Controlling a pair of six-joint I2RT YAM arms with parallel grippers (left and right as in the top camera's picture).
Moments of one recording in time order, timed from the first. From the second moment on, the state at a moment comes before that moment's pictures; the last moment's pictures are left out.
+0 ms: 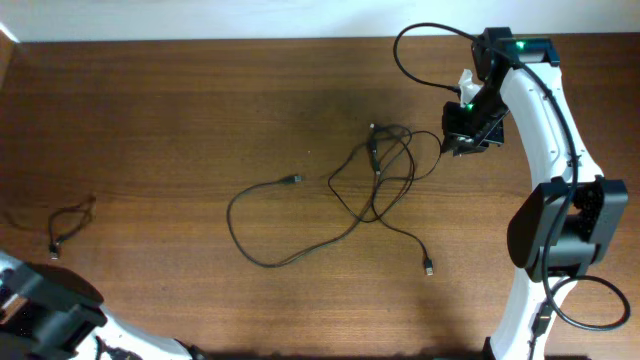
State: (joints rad) left arm 0.88 1.96 2.16 -1.26 -0.11 -0.42; right arm 0.04 2.14 2.00 -1.48 -0.22 0.15
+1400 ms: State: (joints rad) left arm 0.91 2.06 2.23 -1.49 0.01 -0.74; right arm 0.14 2.14 2.00 -1.46 -0.22 0.13
